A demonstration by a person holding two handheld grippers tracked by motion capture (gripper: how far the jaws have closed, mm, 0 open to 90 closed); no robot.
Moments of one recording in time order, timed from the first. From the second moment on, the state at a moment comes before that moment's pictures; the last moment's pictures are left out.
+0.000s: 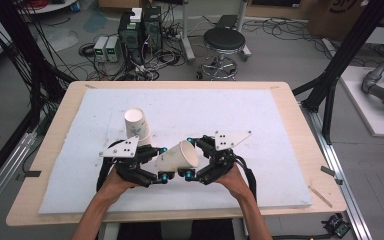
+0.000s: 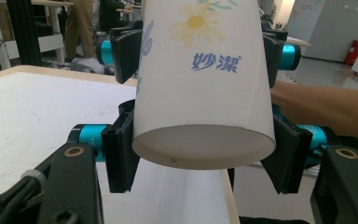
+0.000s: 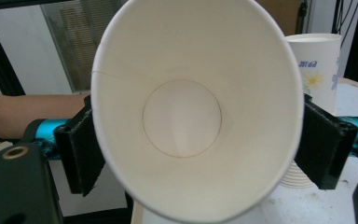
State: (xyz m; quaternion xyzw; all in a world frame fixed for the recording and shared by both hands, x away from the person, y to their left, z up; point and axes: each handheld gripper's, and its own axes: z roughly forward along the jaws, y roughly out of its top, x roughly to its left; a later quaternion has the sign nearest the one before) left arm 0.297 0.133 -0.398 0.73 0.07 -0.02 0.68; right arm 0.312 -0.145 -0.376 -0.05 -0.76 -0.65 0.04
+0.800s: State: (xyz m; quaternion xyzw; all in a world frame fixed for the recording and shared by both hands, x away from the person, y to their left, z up) left arm 0.294 0.131 -0.397 0.73 0.07 0.00 0.68; right arm 0.310 -0.143 -0.375 -0.03 -0.75 -0.66 0.04
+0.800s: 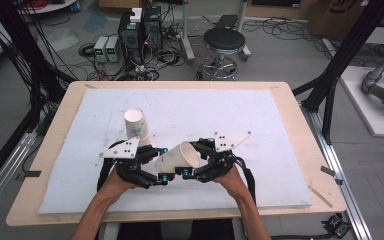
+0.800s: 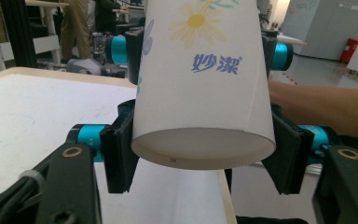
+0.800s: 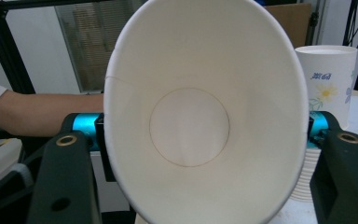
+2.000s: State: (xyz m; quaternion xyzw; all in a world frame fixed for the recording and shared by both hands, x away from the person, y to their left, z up) left arm 0.273 0.225 -0.428 0.78 0.22 0.14 0.58; right arm 0.326 -0.161 -0.358 -0.12 -0.84 -0.53 -0.04
